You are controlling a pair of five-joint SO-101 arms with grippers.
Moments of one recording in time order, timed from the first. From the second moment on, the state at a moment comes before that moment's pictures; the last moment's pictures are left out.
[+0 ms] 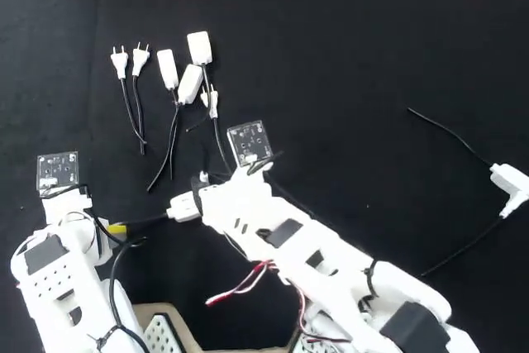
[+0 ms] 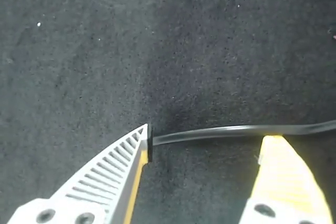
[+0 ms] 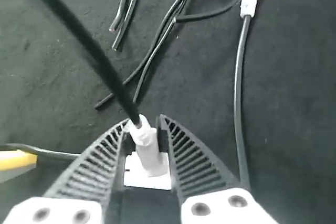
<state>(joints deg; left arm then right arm) -39.0 -64.7 81.2 58.0 -24.7 -42.7 -26.0 76.8 -1.5 -25.2</state>
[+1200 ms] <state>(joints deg) -36.5 -64.7 81.2 60.9 -26.3 -46.9 -26.4 75.2 6.1 -21.7</state>
